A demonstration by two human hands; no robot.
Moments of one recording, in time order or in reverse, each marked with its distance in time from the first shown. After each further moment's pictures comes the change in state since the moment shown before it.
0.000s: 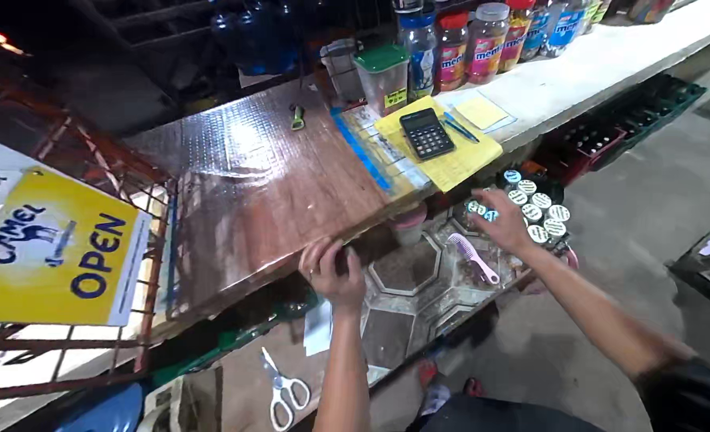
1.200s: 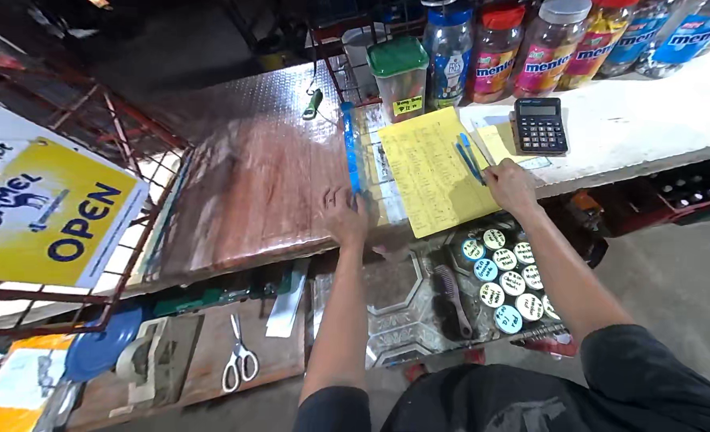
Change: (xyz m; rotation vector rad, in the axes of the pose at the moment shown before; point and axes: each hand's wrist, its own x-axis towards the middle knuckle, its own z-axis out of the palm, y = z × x) left_hand 0.048 0.008 0.188 0.507 -0.272 -0.349; right_hand 0.217 0.129 -0.027 -0.239 -0.255 -0.028
